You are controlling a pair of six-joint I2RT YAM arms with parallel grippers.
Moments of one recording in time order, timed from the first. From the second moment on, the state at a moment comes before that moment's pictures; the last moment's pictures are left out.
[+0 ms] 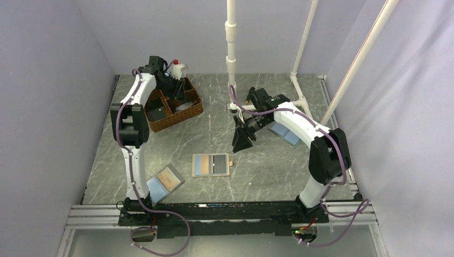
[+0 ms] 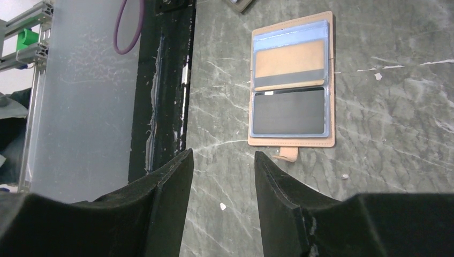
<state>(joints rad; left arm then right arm) -0.05 2.27 2.07 -0.88 0.65 0.40 0.48 1.71 1.36 -1.00 -1.08 -0.74</state>
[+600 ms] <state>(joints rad) -0.05 1.53 1.43 -0.41 0.37 0.05 0.49 1.64 1.34 -0.94 -1.02 -0.73</state>
